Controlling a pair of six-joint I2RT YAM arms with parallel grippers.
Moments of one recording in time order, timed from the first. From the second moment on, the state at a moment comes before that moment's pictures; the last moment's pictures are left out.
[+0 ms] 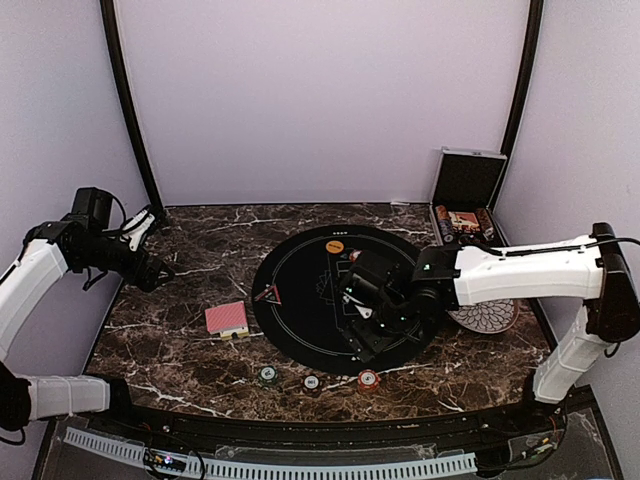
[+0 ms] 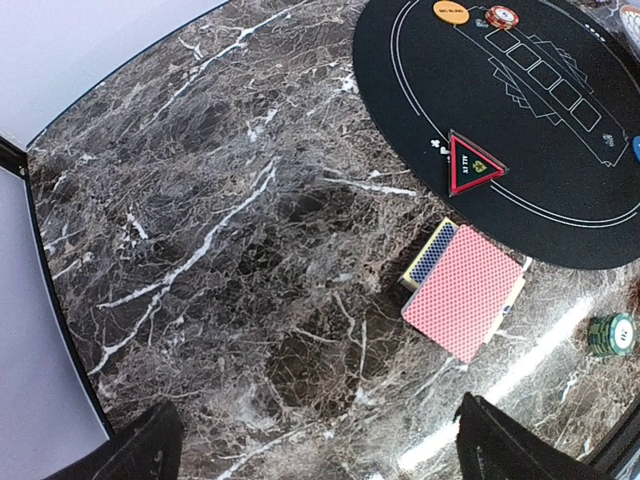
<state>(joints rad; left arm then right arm) -0.01 1.03 0.97 -0.85 0.30 0.47 1.13 1.63 1.24 -0.78 0.24 0.33</state>
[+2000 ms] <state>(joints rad) -0.01 1.08 1.01 -0.86 0.29 0.44 1.25 1.69 1.06 -0.72 0.06 0.41</state>
